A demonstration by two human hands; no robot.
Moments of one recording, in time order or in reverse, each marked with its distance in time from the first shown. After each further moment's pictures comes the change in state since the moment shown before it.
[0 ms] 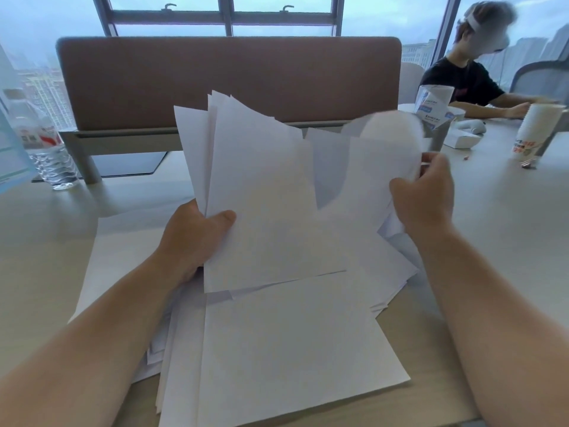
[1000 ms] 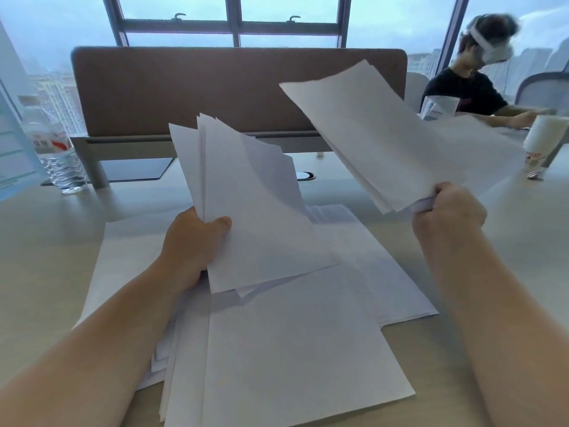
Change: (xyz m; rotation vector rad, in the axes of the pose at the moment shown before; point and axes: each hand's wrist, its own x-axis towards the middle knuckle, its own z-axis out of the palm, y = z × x) left_hand 0.006 -0.003 -0.002 -0.041 0.071 -0.065; right_hand 0.017 -0.004 -0.004 1.060 0.250 0.665
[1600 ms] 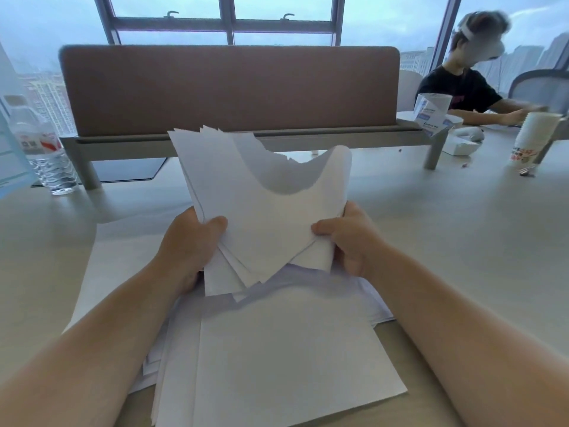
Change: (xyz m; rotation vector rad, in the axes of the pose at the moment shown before) left_hand -0.011 0.010 0.004 -0.108 -0.099 -0.045; right_hand -0.072 0.080 0.002 -0.673 -0.689 0.265
